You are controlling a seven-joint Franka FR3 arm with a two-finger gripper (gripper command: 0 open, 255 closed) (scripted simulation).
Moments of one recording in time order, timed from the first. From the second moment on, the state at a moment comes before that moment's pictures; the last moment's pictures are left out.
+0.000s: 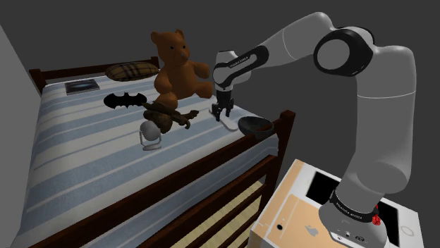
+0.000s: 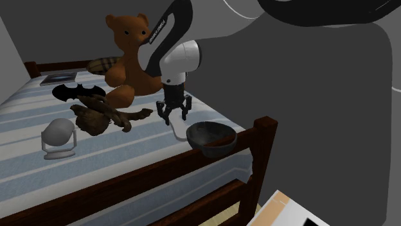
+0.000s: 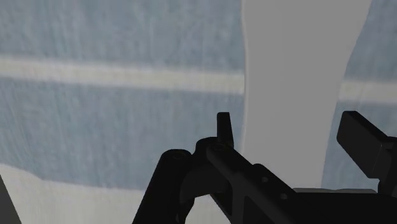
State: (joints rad) arm -0.02 0.36 -0.10 -1.78 0.06 2.12 -0.03
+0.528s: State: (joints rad) arm -0.02 0.31 -0.10 -1.73 0.05 2.03 -0.03
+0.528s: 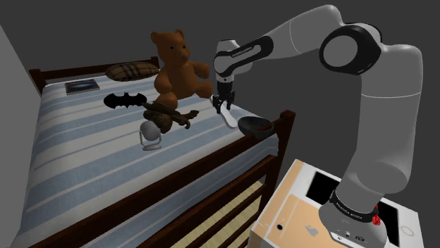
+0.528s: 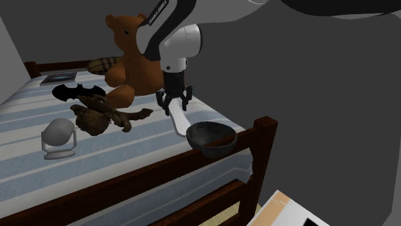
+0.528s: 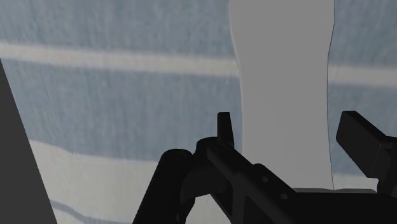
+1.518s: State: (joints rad) arm -0.02 0.27 -0.11 -1.58 0.05 1.84 -0.02
